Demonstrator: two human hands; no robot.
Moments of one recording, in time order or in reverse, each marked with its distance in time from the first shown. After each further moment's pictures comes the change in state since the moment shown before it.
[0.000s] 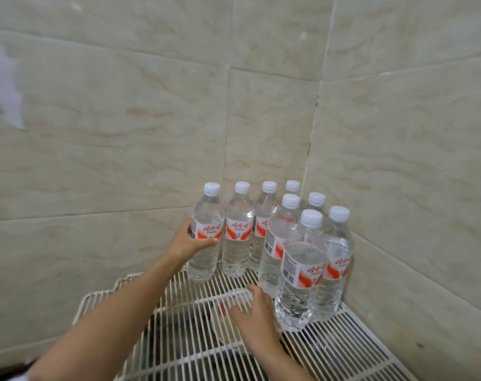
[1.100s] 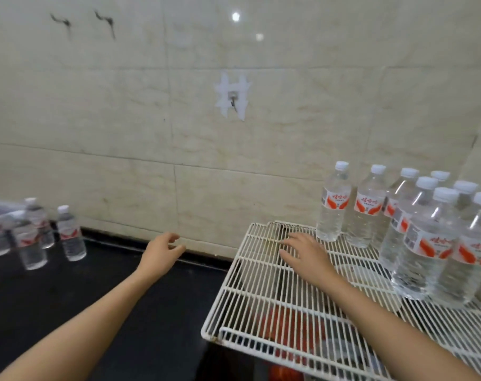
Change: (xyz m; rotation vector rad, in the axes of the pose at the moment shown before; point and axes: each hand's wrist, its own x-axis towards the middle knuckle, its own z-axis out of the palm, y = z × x) left_hand -0.332 -0.038 -0.194 0.607 0.678 -0.232; right_hand -0.089 -0.057 0.036 -0.517 -0.356 -0.851
